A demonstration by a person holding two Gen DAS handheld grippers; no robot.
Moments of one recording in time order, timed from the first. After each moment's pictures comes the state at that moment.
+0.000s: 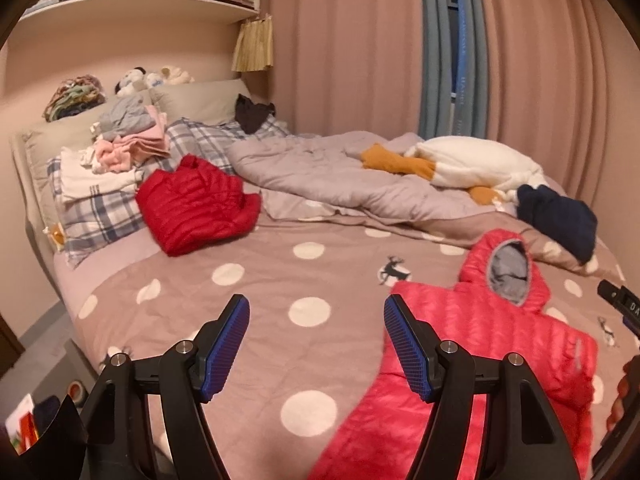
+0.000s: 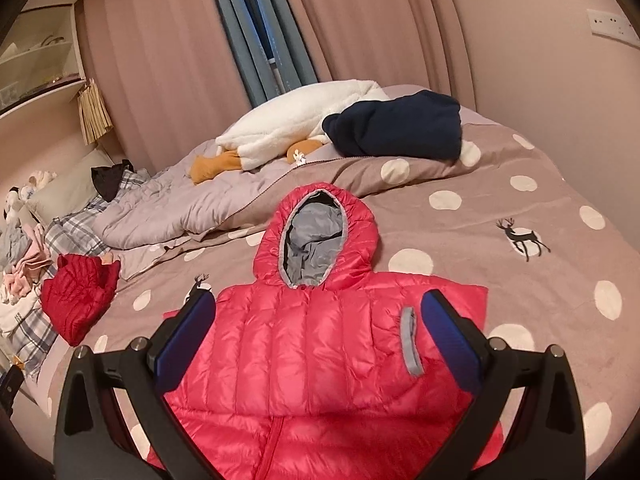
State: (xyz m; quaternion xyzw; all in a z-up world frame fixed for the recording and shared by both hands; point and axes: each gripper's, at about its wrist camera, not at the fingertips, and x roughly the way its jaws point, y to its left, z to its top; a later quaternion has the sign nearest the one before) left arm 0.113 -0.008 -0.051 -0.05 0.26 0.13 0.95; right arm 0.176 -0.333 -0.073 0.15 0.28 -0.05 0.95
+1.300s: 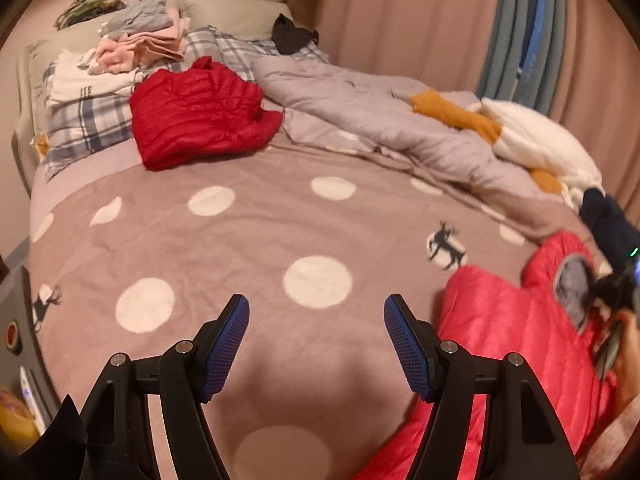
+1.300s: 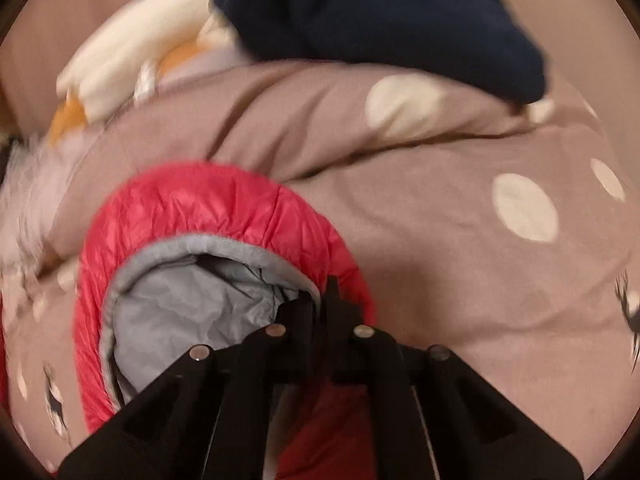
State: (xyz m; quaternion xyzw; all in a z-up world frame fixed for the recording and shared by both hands) left arm 0.211 0.035 -0.149 -0.14 0.35 0.17 0.91; right arm 0.464 -0.403 -0.177 0.14 0.38 -0.15 0.90
